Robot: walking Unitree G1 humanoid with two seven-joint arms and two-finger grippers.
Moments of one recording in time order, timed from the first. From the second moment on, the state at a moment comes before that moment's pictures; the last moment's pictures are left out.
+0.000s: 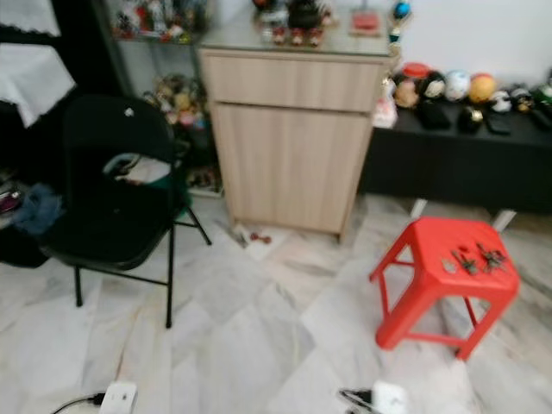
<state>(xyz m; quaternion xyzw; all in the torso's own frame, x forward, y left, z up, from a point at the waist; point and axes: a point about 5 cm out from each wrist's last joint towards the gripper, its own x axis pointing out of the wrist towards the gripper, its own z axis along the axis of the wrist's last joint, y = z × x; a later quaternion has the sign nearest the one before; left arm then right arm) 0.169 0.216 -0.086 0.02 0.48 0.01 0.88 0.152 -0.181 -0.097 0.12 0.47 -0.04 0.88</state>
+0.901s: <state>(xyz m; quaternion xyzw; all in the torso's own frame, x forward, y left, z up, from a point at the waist) 0.171 0.228 -0.082 0.03 0.47 0.03 0.88 0.158 -0.217 -0.088 0.06 0.45 -0.05 0.89</state>
